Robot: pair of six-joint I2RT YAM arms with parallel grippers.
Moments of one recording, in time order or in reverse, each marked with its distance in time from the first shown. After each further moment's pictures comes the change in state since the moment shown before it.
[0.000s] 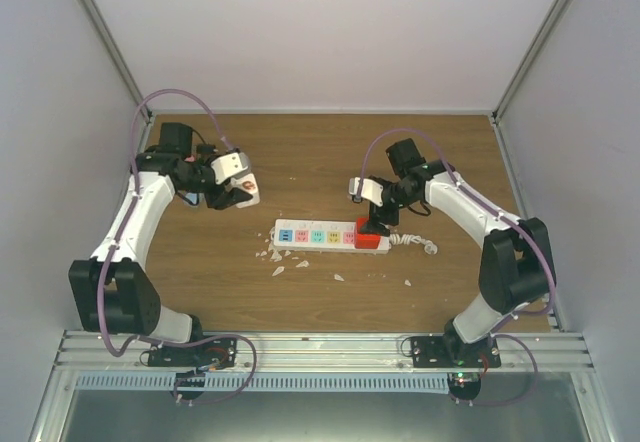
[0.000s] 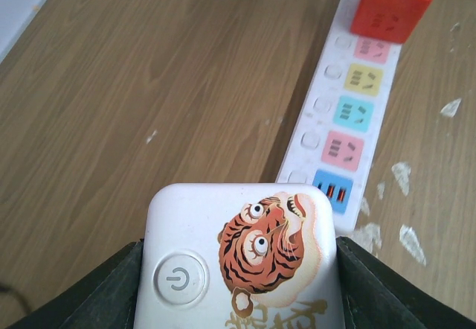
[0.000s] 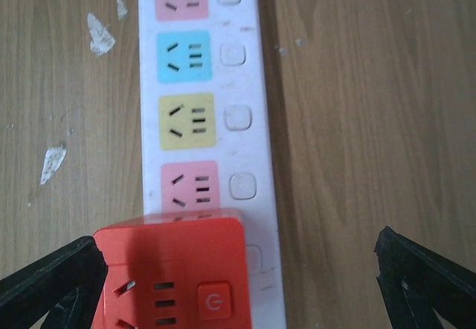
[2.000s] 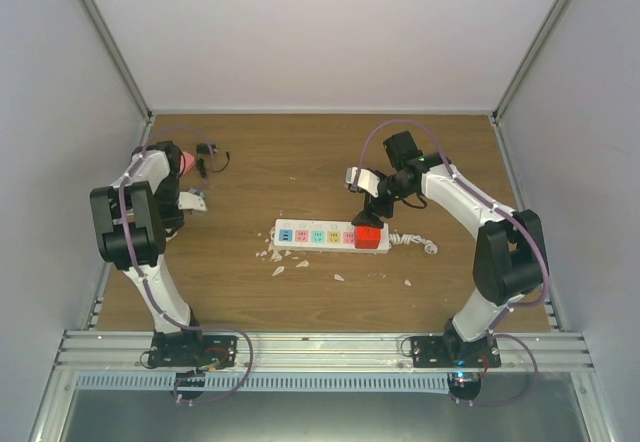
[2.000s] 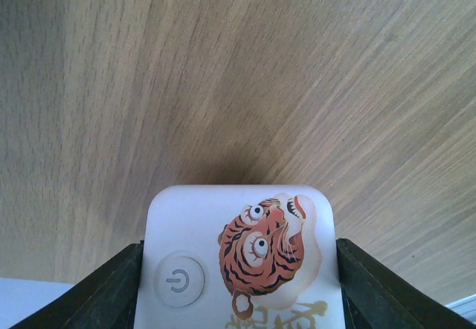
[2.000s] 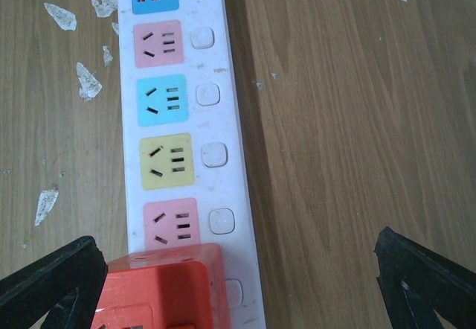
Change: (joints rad) left arm 0.225 0.481 0.135 -0.254 -1.041 0.276; right arm -0.002 0.059 0.089 0.011 -0.055 0.080
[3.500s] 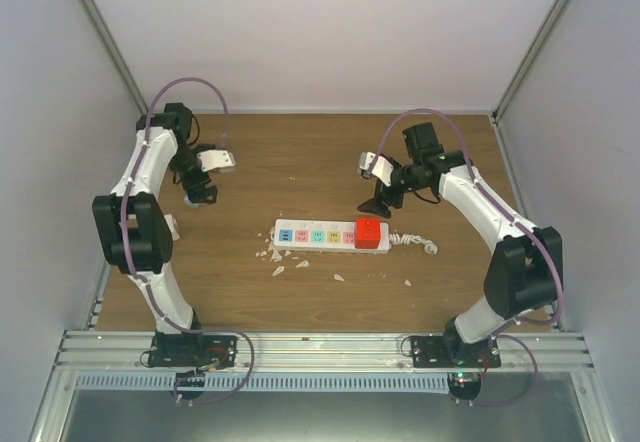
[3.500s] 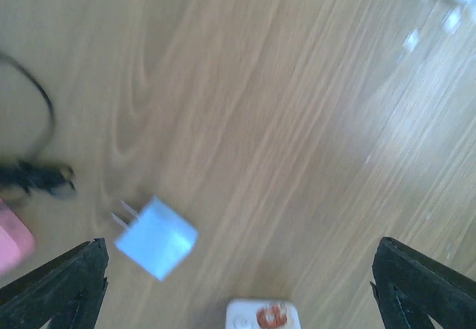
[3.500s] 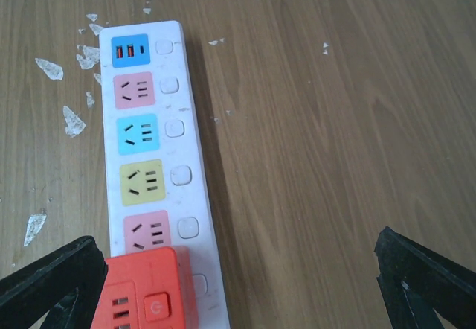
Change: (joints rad) left arm -0.125 -0.037 0.283 -0.137 0.444 -0.115; right arm -0.060 -0.097 0.000 0.044 -0.054 0.026
